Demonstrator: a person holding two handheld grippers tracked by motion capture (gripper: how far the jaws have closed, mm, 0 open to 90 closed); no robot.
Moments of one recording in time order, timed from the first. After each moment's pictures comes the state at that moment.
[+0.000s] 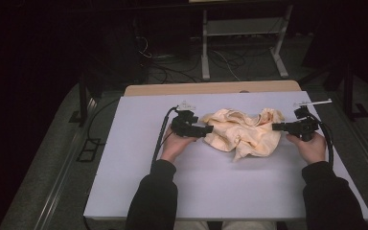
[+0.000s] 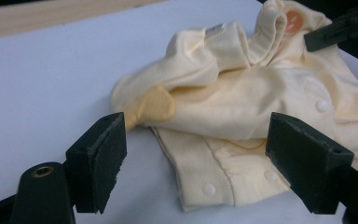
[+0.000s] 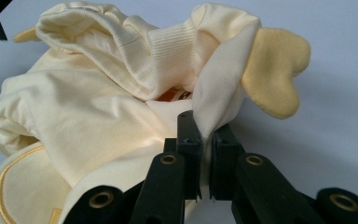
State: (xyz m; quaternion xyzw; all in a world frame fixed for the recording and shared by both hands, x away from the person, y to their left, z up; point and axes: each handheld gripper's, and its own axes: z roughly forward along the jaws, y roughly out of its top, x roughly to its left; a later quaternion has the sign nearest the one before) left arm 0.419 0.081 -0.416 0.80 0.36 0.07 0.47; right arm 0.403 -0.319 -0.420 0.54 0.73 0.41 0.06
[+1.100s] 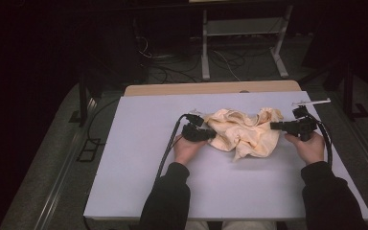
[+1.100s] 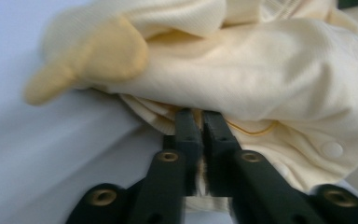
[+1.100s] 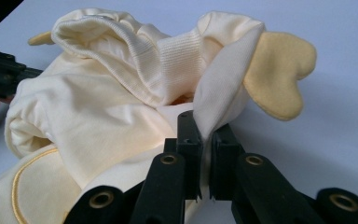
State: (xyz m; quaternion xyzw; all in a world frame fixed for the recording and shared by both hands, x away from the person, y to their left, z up) left arm 0.429 0.053 -0.447 0.82 0.39 0.01 0.42; right arm 0.400 -0.312 -0.414 0.53 0.74 0.42 0.07
